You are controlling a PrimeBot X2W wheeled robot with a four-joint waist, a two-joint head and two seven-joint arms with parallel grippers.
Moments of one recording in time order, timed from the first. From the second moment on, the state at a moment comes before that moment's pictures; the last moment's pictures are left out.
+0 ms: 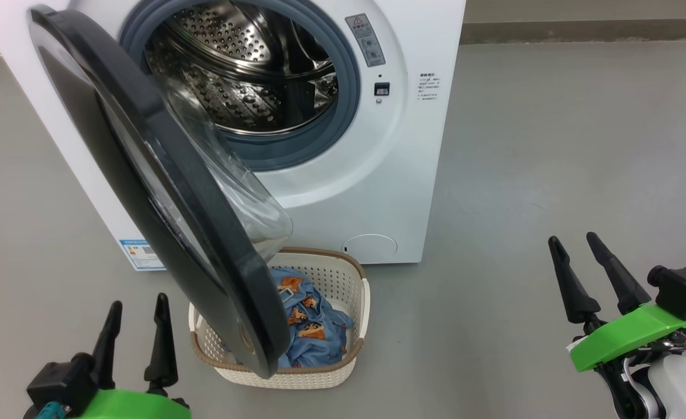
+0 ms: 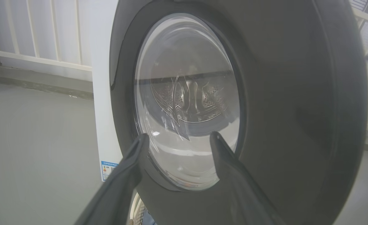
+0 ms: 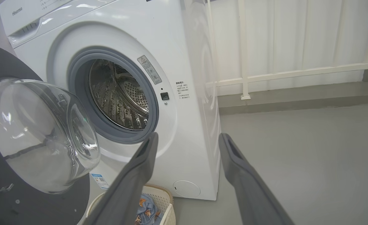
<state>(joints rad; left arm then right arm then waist) -0.08 0.15 -0.12 0.20 -0.45 0.00 -0.19 -0.21 -0.32 0.24 0.33 0.63 0.12 -0.24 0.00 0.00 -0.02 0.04</state>
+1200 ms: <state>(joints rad) -0.08 0.17 -0.14 0.20 -0.46 0.01 -0.19 -0.21 -0.28 0.25 0.39 0.59 0.12 -0.25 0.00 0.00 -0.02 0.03</state>
